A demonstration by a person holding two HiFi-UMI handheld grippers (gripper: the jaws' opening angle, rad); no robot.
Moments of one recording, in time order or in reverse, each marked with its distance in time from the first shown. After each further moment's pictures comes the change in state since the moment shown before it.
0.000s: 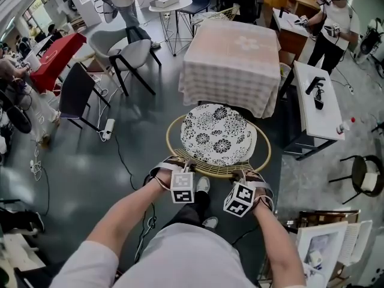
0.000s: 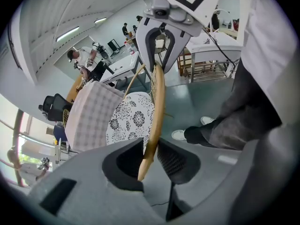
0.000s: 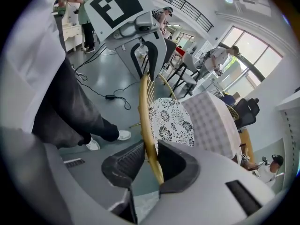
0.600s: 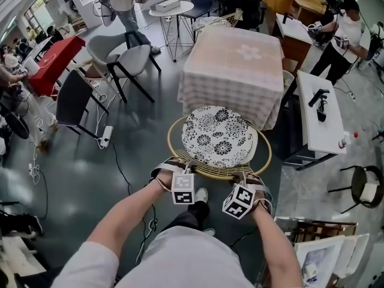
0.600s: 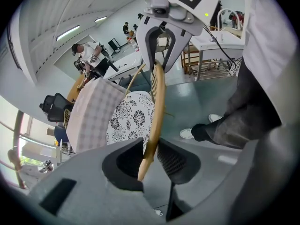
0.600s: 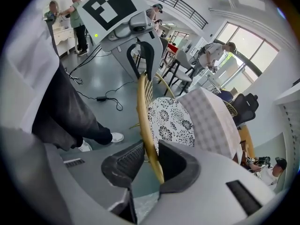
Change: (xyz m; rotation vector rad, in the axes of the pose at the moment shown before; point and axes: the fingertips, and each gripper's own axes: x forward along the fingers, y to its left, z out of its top) left arm 0.033 0.078 -0.004 0.008 0.011 0.011; right arm 0.033 -0.077 0.001 0.048 0.007 -0.011
